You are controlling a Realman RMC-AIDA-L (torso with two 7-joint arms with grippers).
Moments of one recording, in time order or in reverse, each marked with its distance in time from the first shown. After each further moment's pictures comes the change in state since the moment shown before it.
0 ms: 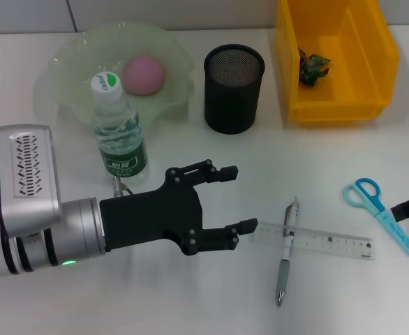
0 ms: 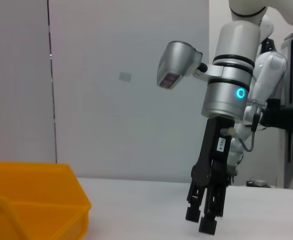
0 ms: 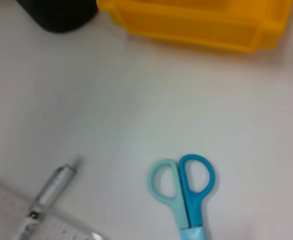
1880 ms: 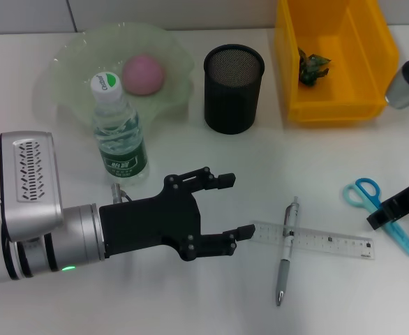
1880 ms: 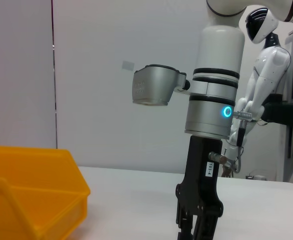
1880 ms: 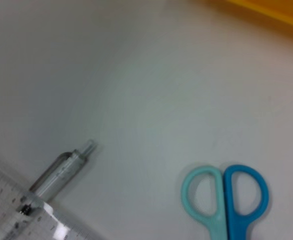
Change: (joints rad) left arm -0.003 0.000 0.006 -0.031 -0.001 -0.009 0.002; right arm 0.107 0.002 -0.236 0.187 -0.081 0.129 0.064
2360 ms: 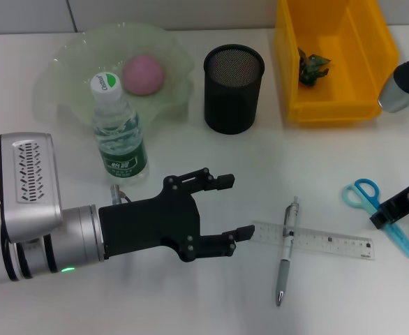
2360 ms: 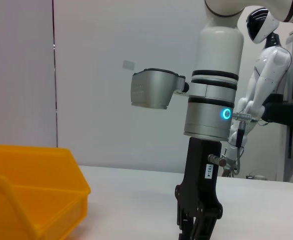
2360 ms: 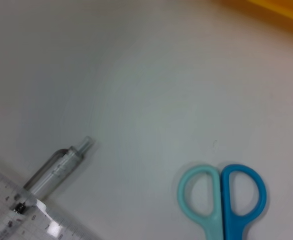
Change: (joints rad) left arm 0.002 0.000 0.000 -0.001 0.000 0.000 0.000; right arm 0.012 -0.003 -0.029 0.025 -0.009 0.007 0.014
